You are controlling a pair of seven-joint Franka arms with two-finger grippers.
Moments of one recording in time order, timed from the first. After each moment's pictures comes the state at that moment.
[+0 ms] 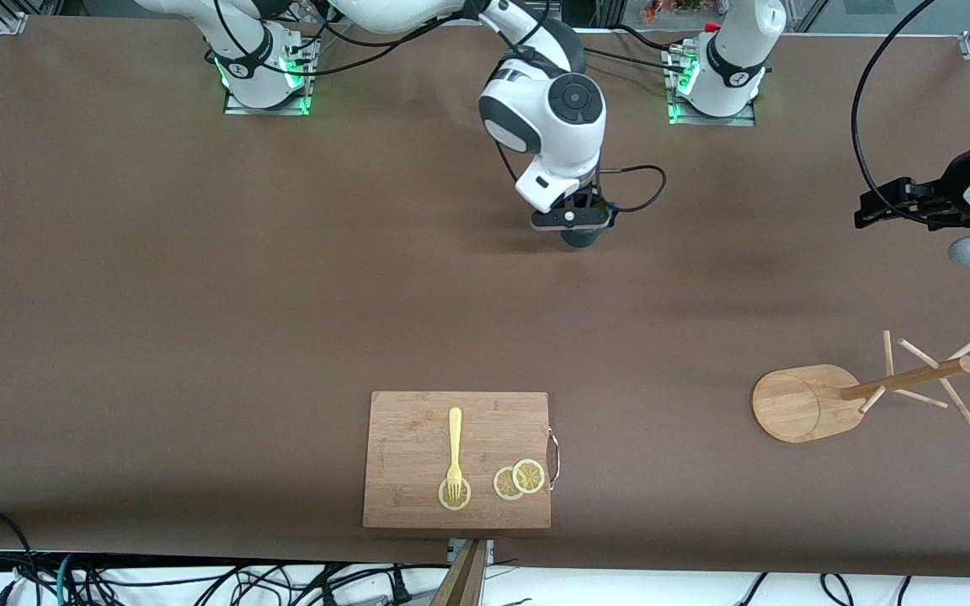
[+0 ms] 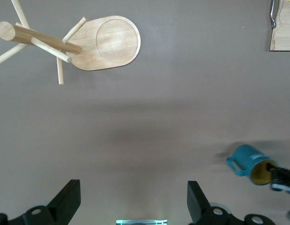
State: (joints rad) left arm -0.03 0.16 0.03 -1.40 -0.04 1.40 -0.01; right arm 0.98 0.89 0.09 -1.11 0.02 2.03 1.01
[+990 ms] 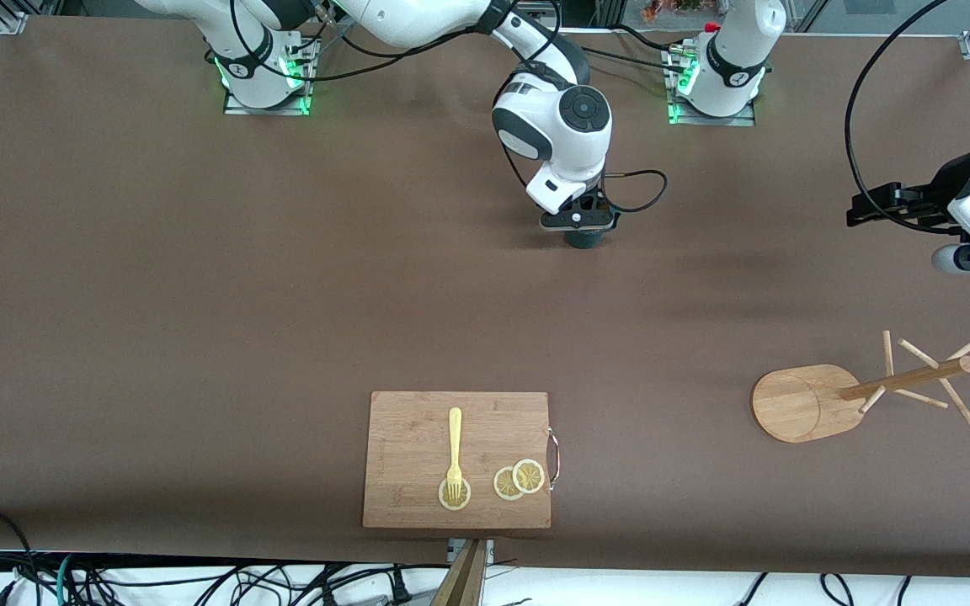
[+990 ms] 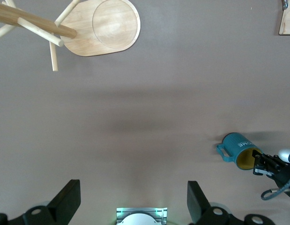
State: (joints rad) left arm -0.03 0.18 0.03 -1.40 -0.04 1.35 0.00; right arm 1.00 0.95 0.08 -1.10 0.01 2.09 1.02
